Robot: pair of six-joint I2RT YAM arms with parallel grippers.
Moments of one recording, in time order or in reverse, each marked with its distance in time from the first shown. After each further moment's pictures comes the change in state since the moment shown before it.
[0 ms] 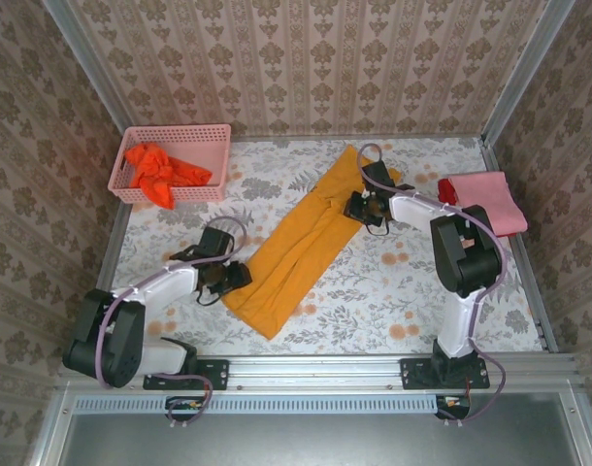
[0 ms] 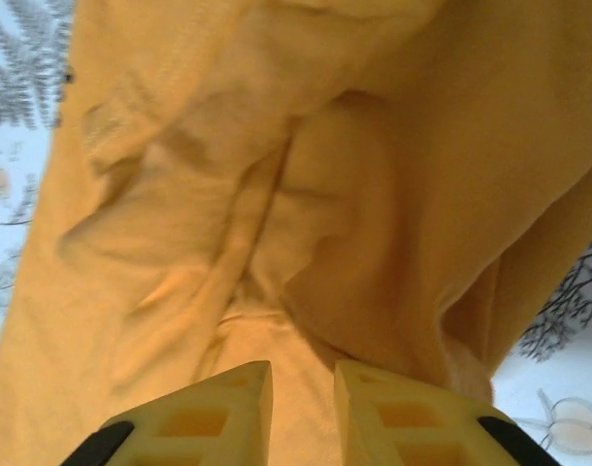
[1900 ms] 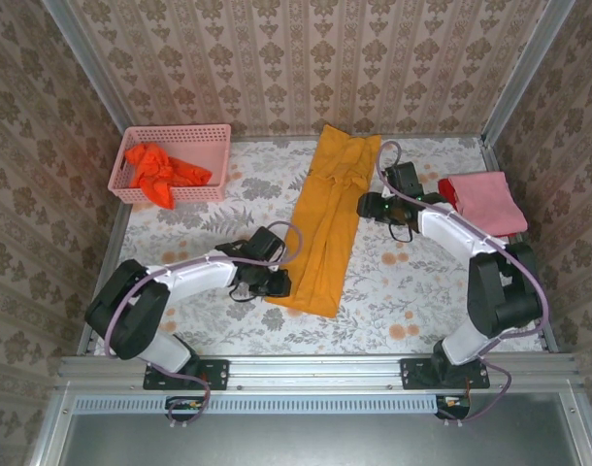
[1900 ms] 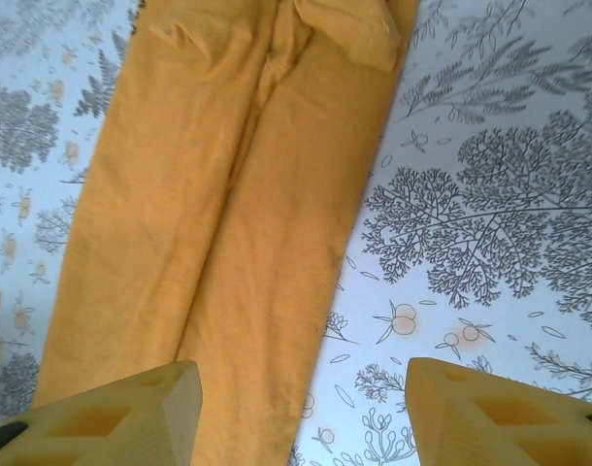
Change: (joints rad) left arm -0.360 0.208 0.196 -0.003 0.108 0.094; right arm -0.043 -0.366 -0.192 -0.029 0.044 -0.224
